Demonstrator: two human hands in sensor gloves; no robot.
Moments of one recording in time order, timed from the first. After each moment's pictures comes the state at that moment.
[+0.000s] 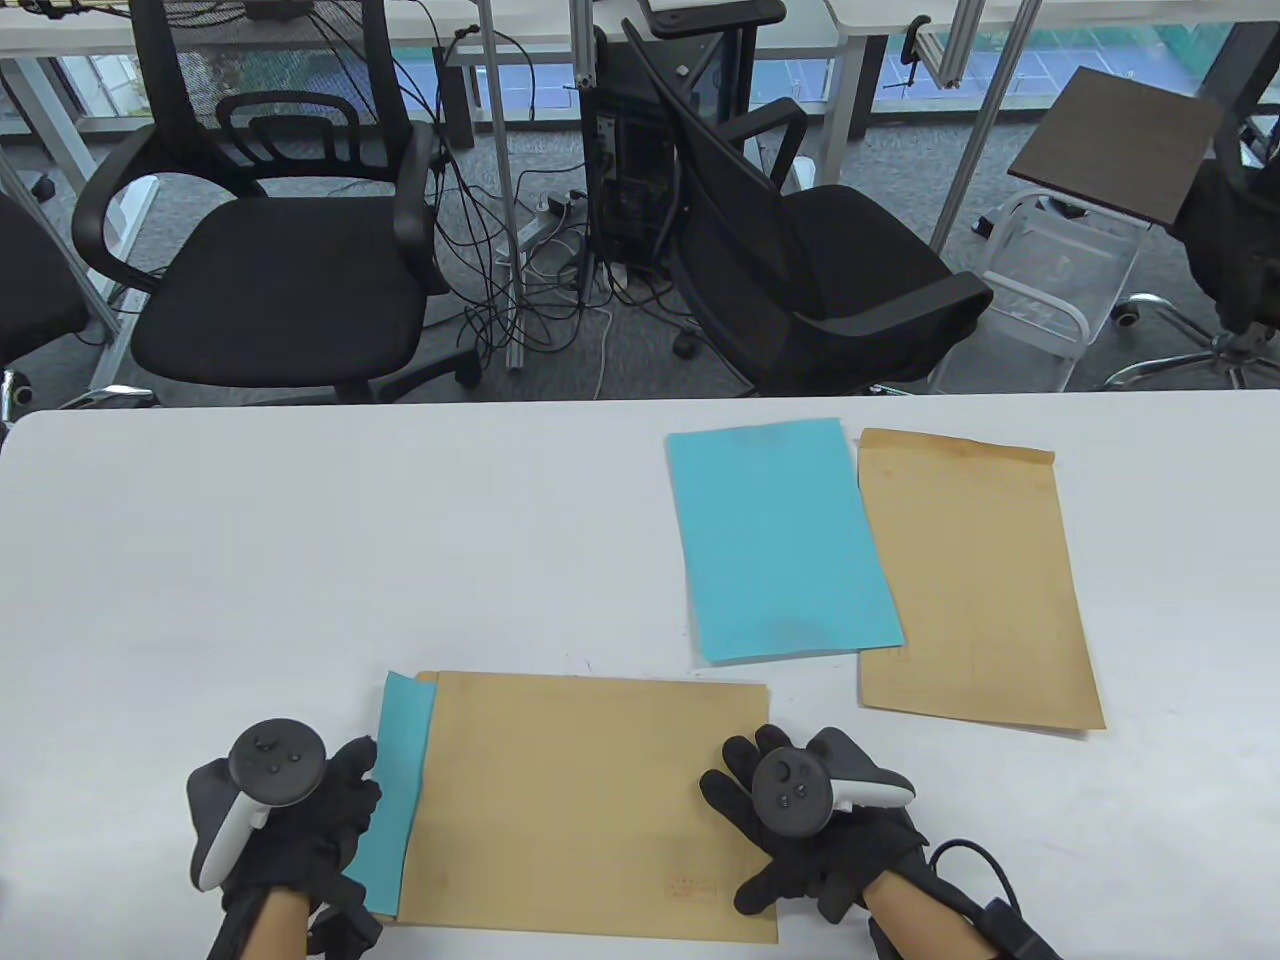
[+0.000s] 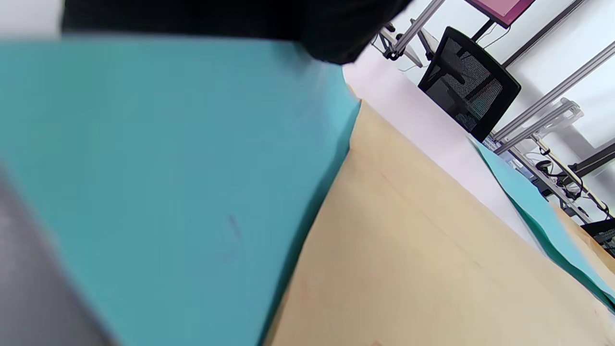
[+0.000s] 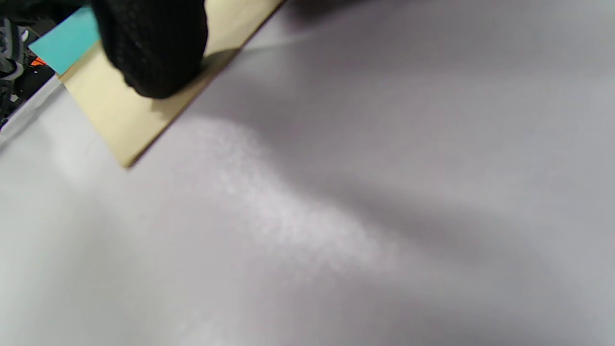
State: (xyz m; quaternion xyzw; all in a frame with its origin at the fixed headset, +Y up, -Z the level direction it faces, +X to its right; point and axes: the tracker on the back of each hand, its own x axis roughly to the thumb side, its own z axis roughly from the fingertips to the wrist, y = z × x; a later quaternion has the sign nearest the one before) left_hand -0.312 -0.756 -0.227 -0.20 0.08 0.30 0.93; right_hand 0.133 -0.804 -0.237 0.34 0.37 0.86 0.12
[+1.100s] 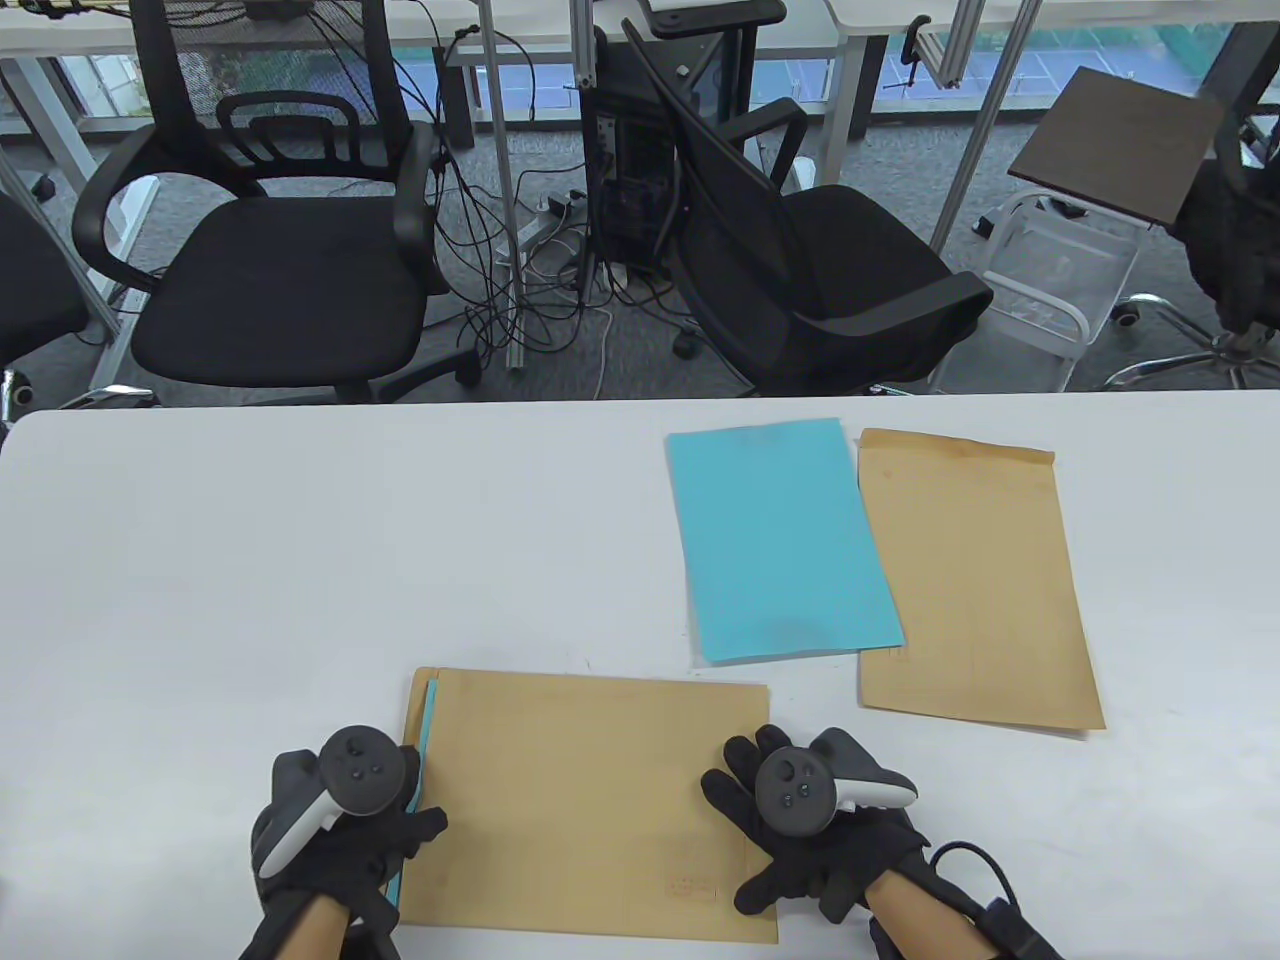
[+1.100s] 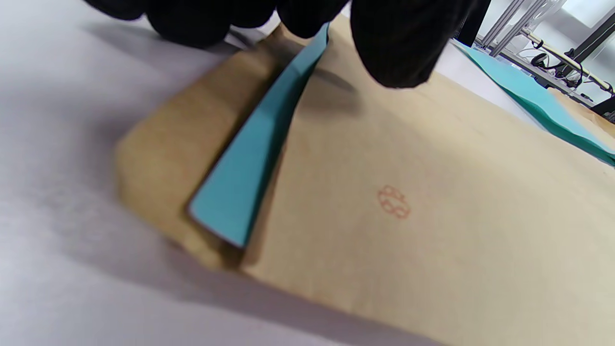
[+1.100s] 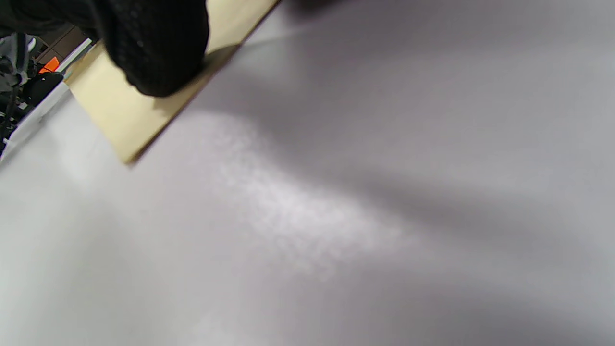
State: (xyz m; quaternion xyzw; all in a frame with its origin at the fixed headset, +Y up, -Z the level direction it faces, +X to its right) left_hand -0.270 -0.763 -0.227 -0.25 0.01 0.19 0.95; right_hand 0.135 -0.806 -0.237 0.34 0.37 0.85 0.13
